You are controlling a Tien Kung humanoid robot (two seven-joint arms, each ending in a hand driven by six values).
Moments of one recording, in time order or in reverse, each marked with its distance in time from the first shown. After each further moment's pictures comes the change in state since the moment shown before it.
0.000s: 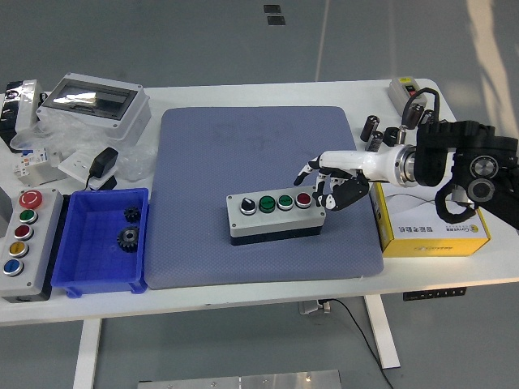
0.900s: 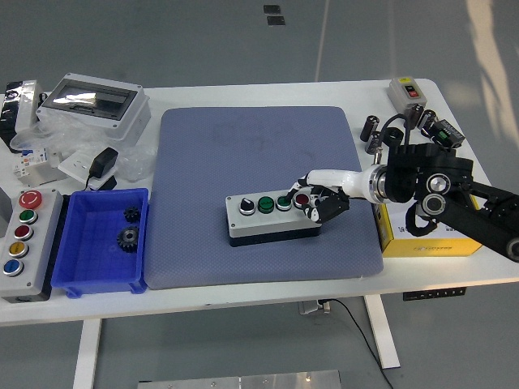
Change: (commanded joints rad) left arm -0.003 0.002 0.004 0.000 -0.007 0.001 -0.004; right arm 0.003 0.088 -0.119 -0.126 -0.014 -0.090 0.020
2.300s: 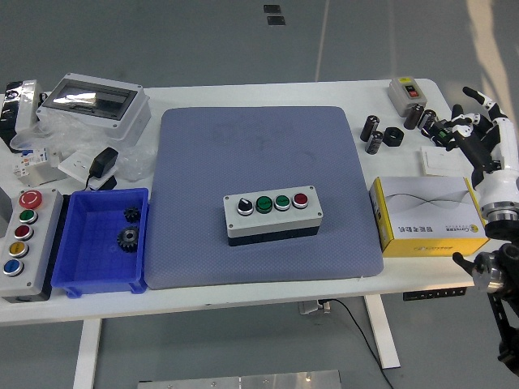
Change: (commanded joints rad) left arm 0.025 -0.033 0.003 0.000 0.001 -0.002 -0.007; right arm -0.732 0.286 0.952 -0.087 0.194 -0.625 0.782
